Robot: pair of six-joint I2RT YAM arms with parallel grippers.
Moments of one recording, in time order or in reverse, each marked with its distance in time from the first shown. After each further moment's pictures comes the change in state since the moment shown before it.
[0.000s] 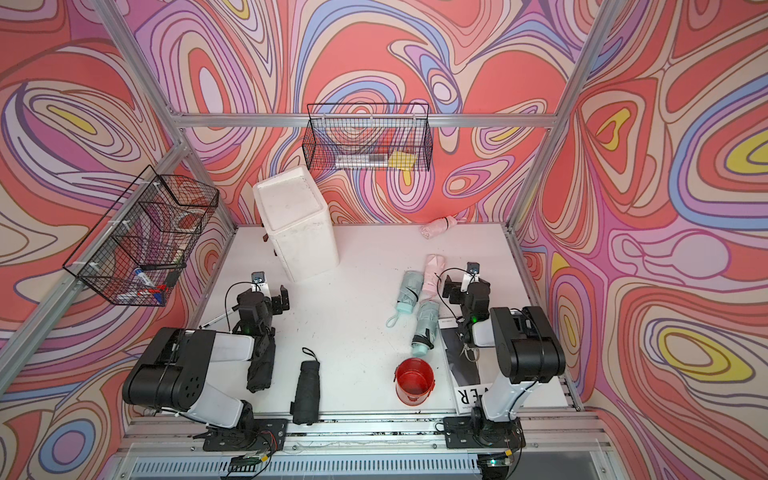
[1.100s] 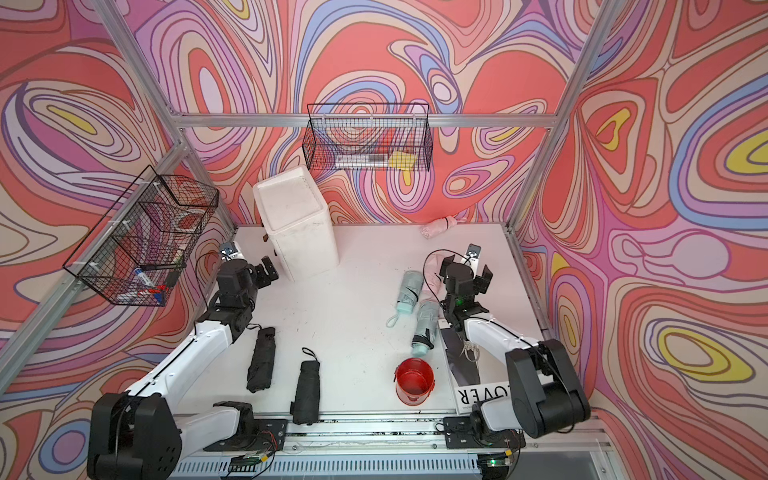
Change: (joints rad) left arm -0.006 -0.372 0.385 -0.812 -0.022 -0.384; right arm 0.243 -0.358 0.199 -0.536 0.599 0.199
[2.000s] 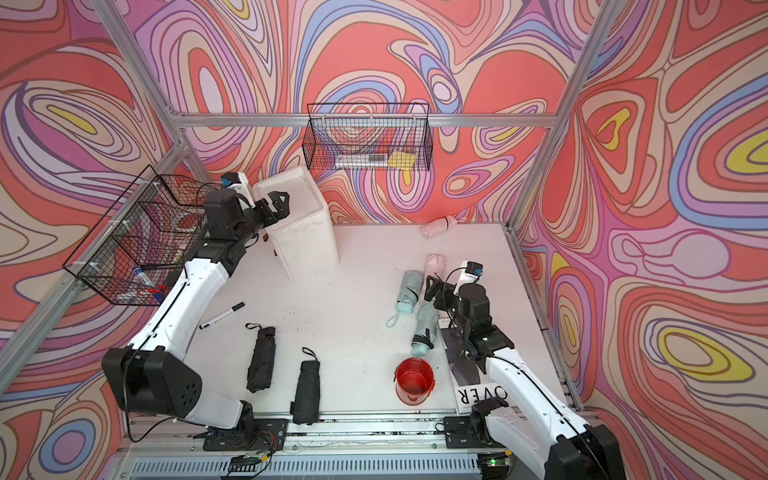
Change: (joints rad) left arm 0.000 0.392 0.789 -0.250 0.490 -0.080; right arm 0.038 -0.393 -0.124 -0.339 -0.590 0.301
